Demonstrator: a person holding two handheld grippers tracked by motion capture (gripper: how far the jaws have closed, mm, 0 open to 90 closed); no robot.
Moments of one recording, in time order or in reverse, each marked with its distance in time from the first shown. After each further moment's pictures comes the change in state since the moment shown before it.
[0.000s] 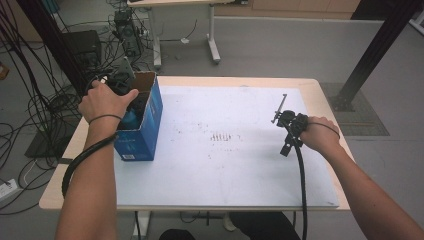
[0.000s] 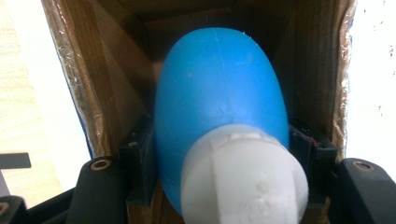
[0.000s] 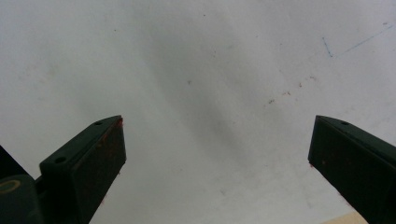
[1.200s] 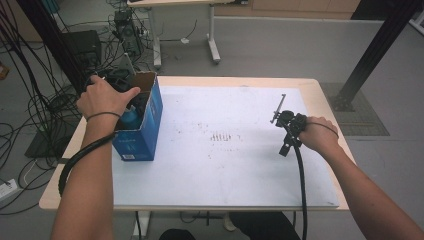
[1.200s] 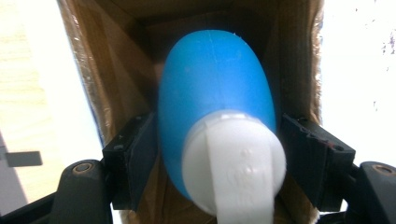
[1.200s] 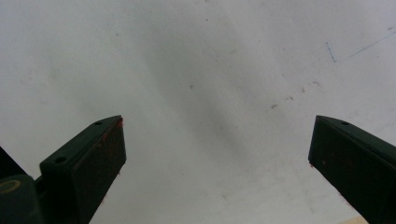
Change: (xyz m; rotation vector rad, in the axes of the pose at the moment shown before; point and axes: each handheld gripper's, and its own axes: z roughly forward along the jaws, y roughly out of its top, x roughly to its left) left arm -0.009 -0.002 -0.017 -0.011 0.021 0.021; right arm -0.001 0.003 0.002 -0.001 0.007 -0.006
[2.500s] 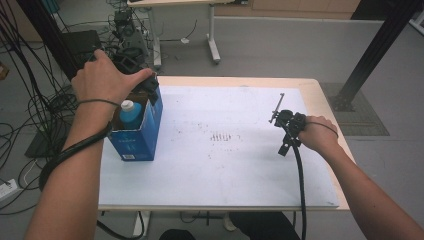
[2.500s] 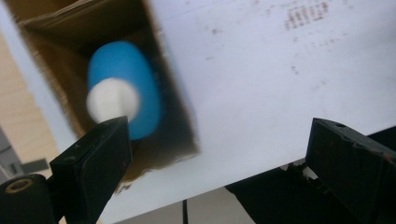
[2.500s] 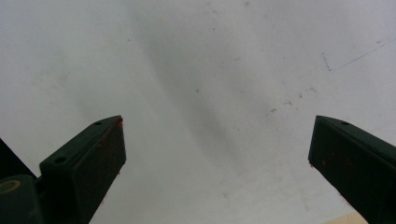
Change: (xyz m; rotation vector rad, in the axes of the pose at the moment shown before) left arm -0.071 -0.021 -0.077 -0.021 -0.042 0.255; right arm 0.012 0.001 -0.008 -0.011 -0.027 -0.024
